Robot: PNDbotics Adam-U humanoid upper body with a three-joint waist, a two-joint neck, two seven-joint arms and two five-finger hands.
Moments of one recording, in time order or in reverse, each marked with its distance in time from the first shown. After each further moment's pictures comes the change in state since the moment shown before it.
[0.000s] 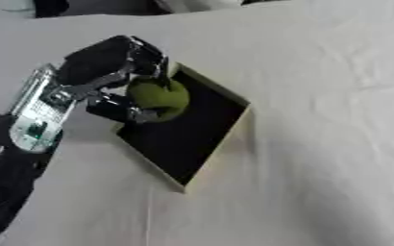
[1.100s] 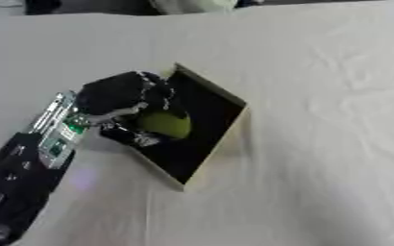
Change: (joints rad) left arm 0.024 -0.046 -0.031 0.112 -0.302 -0.075 0.078; right arm 0.053 -0.064 0.017 0.000 0.030 -0.061 0.001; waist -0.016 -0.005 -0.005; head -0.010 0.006
